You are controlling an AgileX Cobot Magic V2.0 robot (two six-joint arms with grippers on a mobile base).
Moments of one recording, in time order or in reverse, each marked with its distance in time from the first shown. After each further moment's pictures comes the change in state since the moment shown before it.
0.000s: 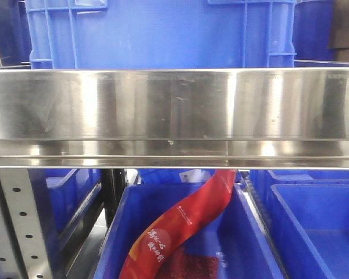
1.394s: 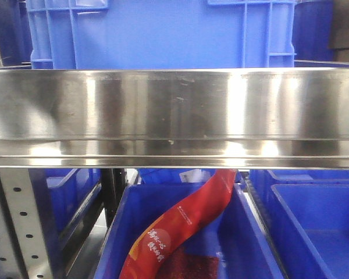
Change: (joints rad) left arm 0.388 -0.264 0.321 0.000 0.091 0.017; right arm -0.243 -0.503 0.566 -0.008 -0.067 0.034
